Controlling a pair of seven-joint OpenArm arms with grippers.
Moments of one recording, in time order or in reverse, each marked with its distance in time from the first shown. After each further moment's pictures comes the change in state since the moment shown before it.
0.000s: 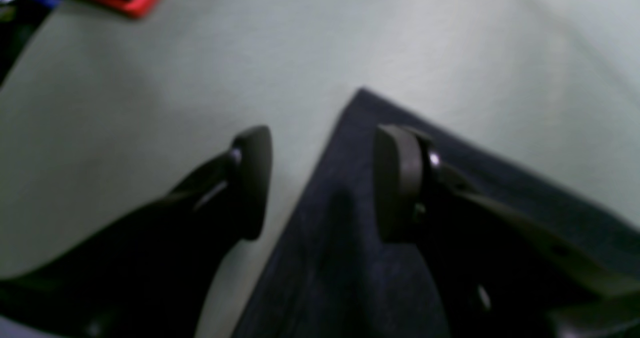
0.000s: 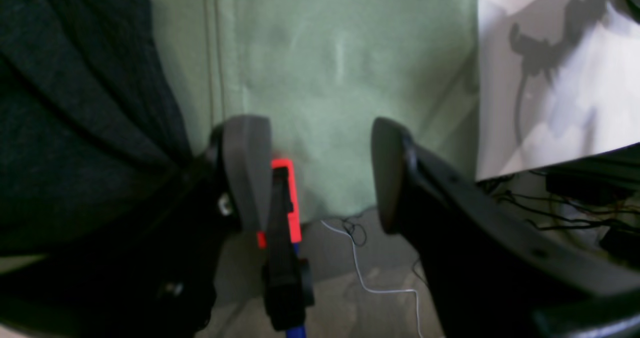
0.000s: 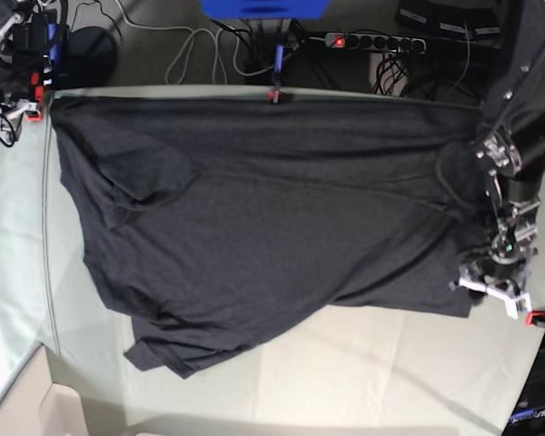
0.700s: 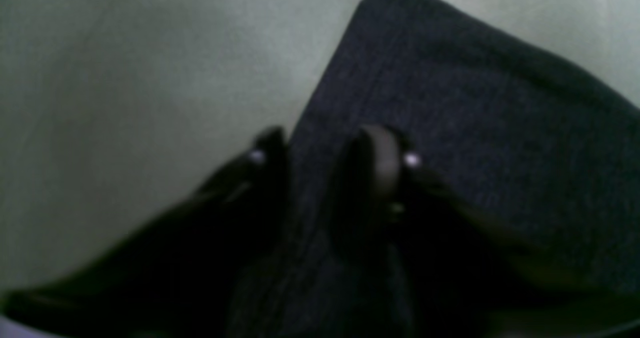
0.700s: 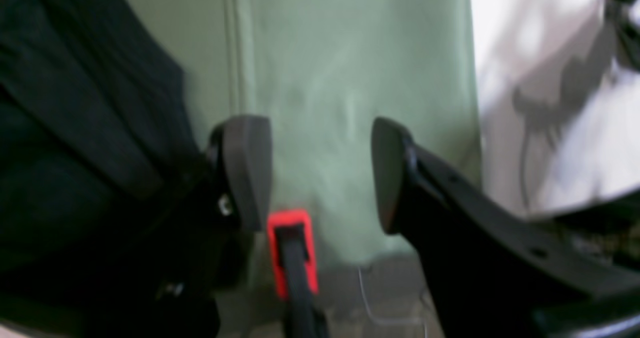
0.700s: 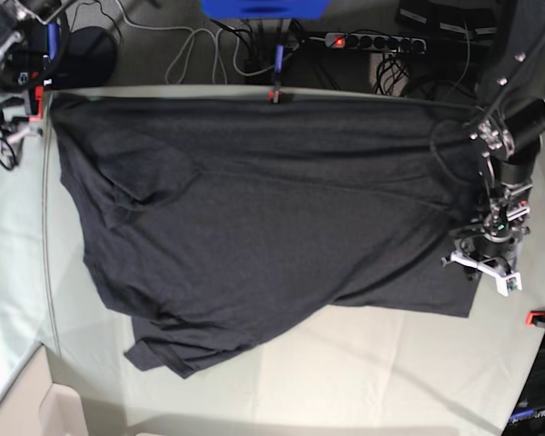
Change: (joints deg) left arm 3.0 0.5 0.3 -0.5 0.5 -0.2 0.3; right arm 4.8 0.2 -2.6 0.0 -0.2 0.0 0.0
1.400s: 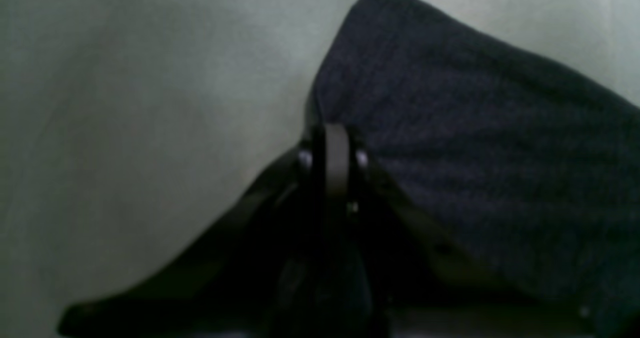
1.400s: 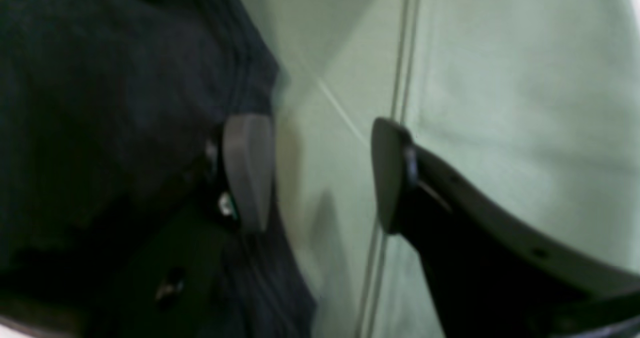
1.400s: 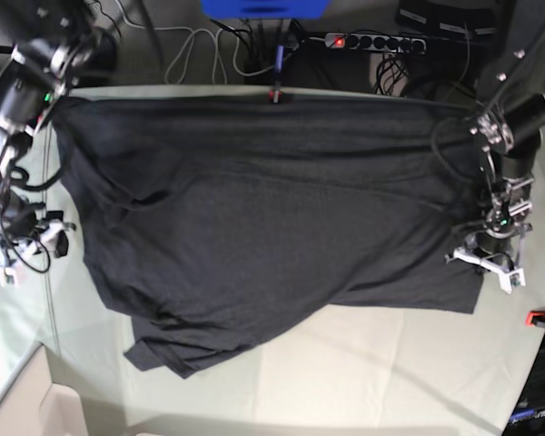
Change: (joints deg) left arm 2.1 0.0 -0.7 3.2 -0.5 -0.5 0.2; right arm 24.5 8.5 -15.3 -29.6 -0.1 0.0 0.3
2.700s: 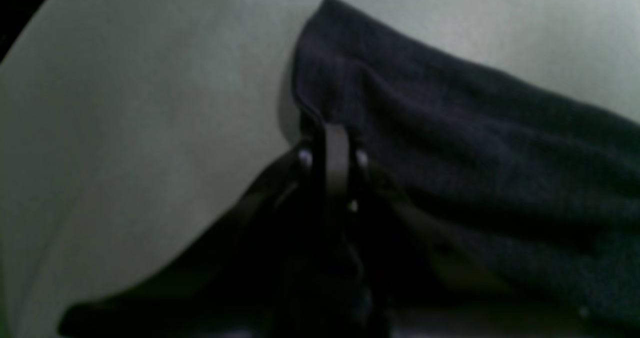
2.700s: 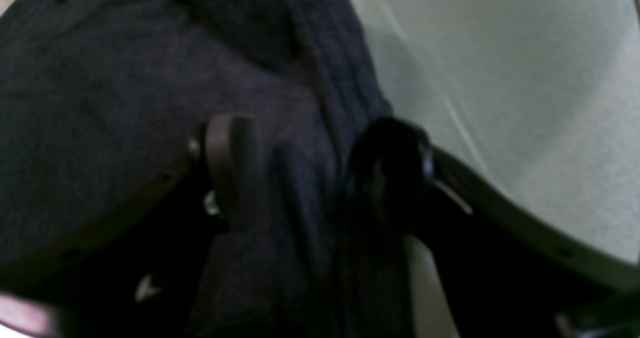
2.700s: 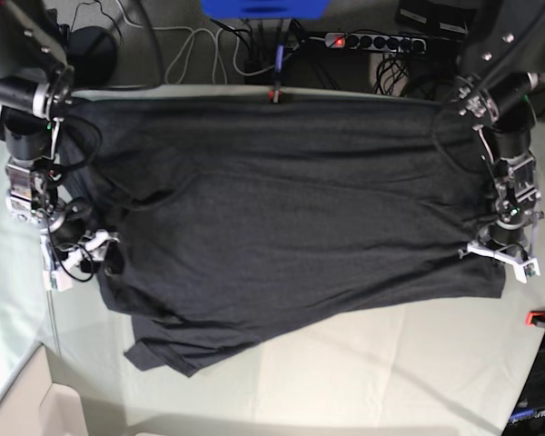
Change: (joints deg) left arm 5.6 2.9 -5.9 13.9 0.5 0.3 7.5; right arm 8.9 4.2 -18.9 -36.0 -0.1 -0.7 39.4
